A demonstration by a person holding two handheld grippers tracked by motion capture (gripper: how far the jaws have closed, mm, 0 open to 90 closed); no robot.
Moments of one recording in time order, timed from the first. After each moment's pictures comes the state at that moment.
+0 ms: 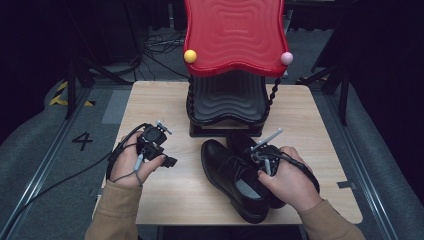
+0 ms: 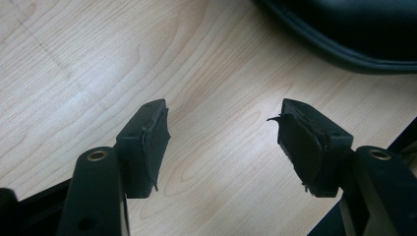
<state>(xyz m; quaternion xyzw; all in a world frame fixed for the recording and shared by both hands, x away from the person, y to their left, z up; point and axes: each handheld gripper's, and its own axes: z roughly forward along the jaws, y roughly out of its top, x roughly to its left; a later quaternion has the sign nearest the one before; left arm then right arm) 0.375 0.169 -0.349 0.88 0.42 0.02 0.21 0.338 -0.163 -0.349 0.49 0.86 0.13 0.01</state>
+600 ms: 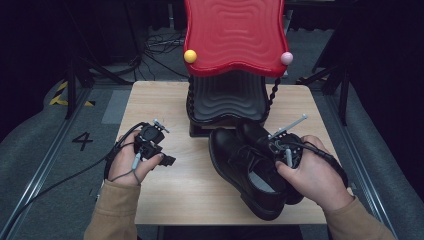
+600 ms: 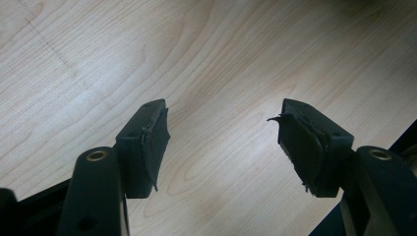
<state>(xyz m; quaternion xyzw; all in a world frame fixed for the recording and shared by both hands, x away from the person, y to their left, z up) 0.377 0.174 -0.348 0.88 0.42 0.02 0.21 0.327 -0.184 -0.285 0.49 0.86 0.15 0.02</state>
